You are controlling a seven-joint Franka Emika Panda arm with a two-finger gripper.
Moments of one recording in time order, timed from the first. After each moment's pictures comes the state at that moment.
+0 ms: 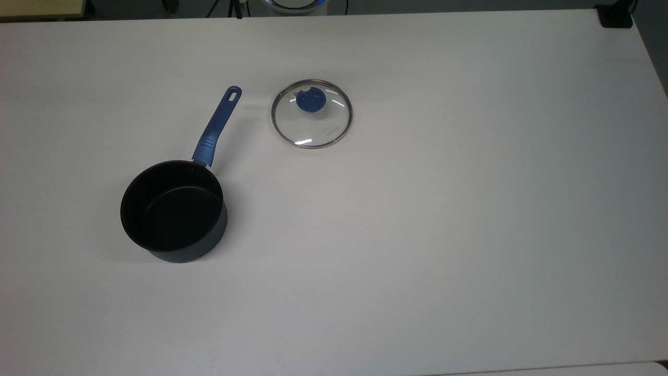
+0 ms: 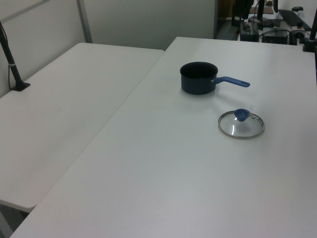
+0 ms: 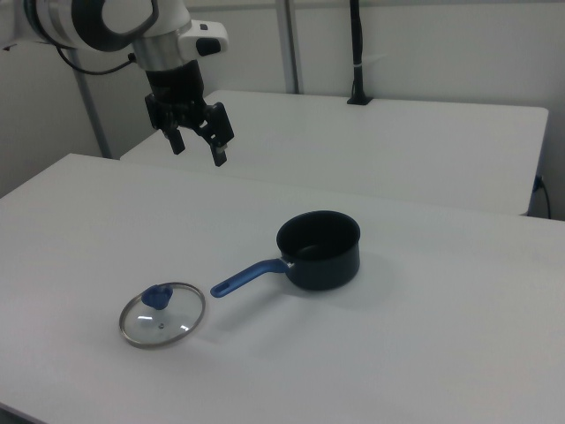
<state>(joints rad) -0.05 -0.04 -0.07 -1.62 0.01 1.68 -0.03</state>
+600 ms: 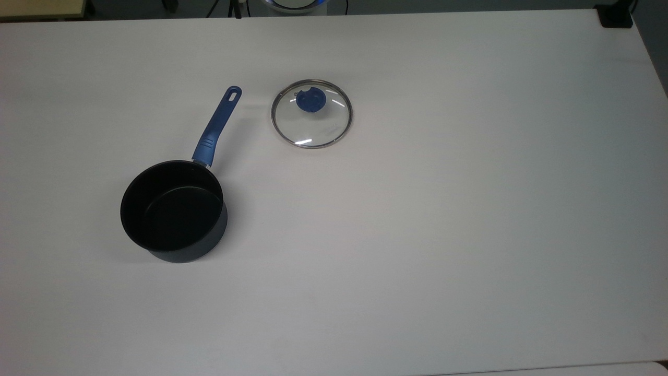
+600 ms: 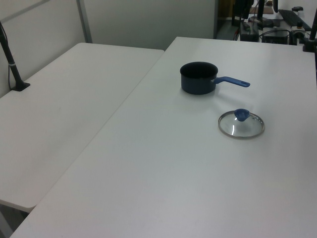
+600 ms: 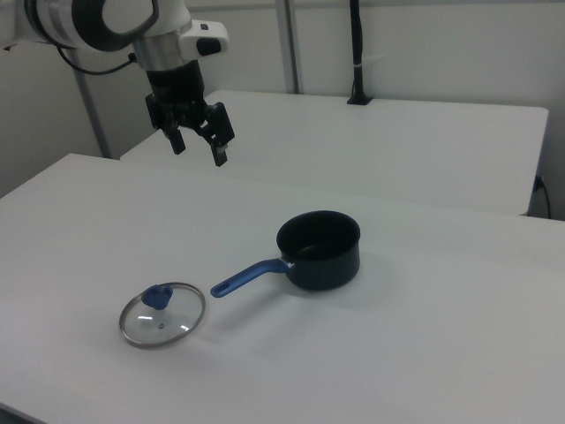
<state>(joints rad) -0.05 -0.04 -0.07 -1.62 0.01 1.68 -0.03</state>
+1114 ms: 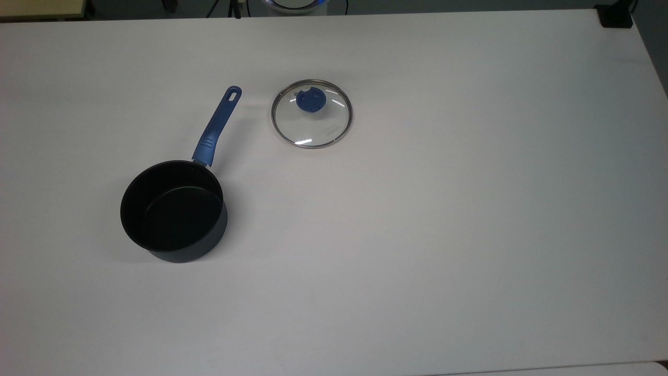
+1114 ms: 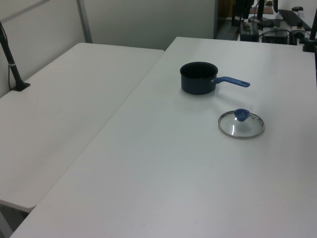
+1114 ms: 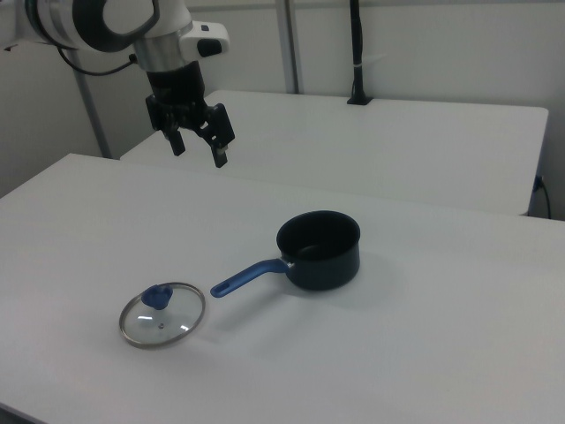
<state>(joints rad) -0.05 -0.04 -0.07 -1.62 0.01 1.68 -0.03</state>
